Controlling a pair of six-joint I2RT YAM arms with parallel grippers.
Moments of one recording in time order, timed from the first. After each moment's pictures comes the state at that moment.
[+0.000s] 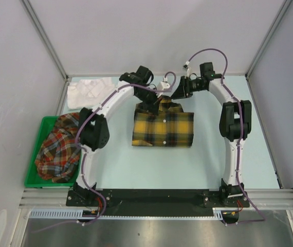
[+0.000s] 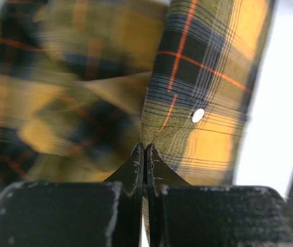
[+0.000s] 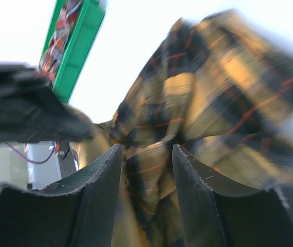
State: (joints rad) left arm -0.53 2.14 2.03 -1.05 0.67 0.57; right arm 0.14 2.25 1.93 -0.64 -1.11 -0.01
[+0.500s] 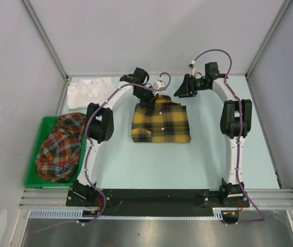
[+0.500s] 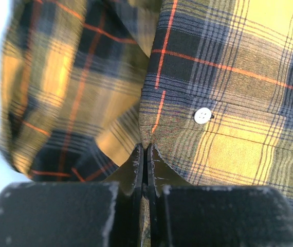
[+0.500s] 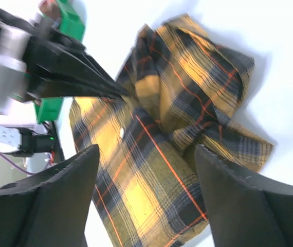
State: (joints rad) left arm -0.43 2.41 2.19 -0.93 0.64 0.63; right arm 0.08 2.35 2.04 -0.64 -1.09 0.03
